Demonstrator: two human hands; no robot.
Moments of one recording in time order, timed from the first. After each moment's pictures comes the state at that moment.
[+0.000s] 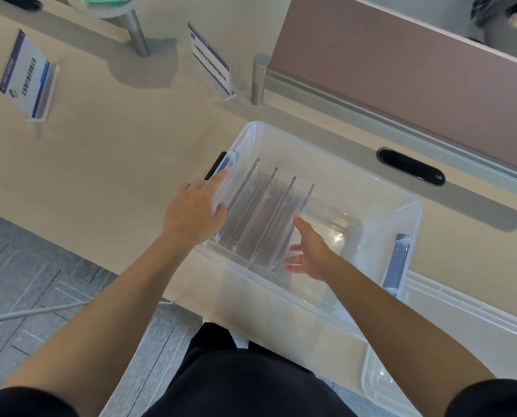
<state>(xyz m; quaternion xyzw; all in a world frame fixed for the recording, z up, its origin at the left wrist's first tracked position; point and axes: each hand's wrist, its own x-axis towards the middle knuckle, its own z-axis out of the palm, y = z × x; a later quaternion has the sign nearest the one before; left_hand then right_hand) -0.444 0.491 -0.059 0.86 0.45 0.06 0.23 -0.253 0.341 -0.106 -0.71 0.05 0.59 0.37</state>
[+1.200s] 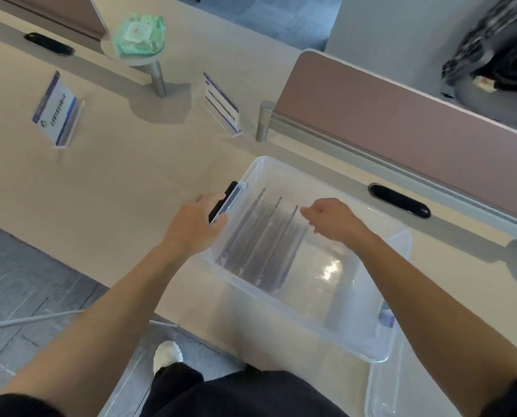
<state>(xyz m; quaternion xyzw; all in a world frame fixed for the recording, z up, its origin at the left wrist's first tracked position) -0.466 0.520 -0.053 0.84 0.44 0.10 0.32 -0.216 0.387 0.012 -0.85 -0.38 0.34 0.13</state>
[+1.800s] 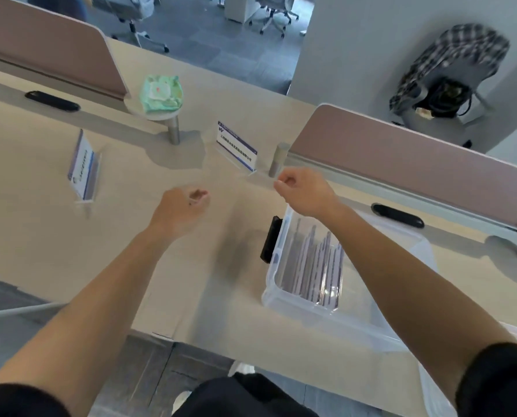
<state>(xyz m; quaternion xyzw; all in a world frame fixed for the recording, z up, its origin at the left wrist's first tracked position) -0.568 0.670 0.010 0.80 0.42 0.21 0.38 -0.359 0.526 0.091 -0.84 -0.48 0.17 0.22</state>
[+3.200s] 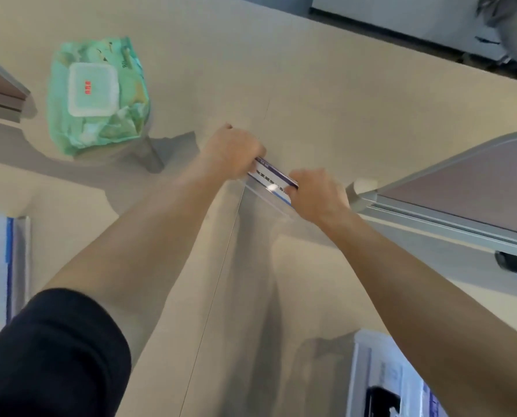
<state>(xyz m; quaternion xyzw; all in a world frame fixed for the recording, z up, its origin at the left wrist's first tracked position) -0.256 1.010 -0.113 0.99 0.13 -0.08 -0.01 -0.181 0.838 -0.097 -0.90 -0.40 0.19 0.02</state>
